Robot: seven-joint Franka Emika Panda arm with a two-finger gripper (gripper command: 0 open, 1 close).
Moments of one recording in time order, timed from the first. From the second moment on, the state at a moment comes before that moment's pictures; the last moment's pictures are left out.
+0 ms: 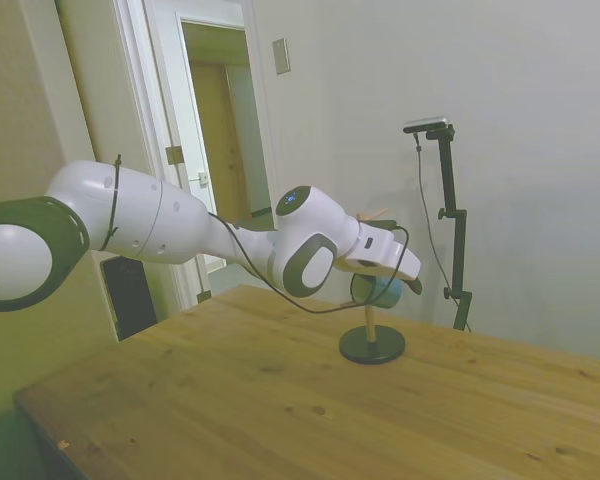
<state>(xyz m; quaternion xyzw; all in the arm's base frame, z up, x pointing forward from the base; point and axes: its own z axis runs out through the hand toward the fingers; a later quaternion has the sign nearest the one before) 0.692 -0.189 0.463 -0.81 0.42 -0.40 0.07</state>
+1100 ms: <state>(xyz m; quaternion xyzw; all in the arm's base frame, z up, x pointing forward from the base) 0.685 -0.168 0.481 -0.81 0.42 -0.40 0.07</state>
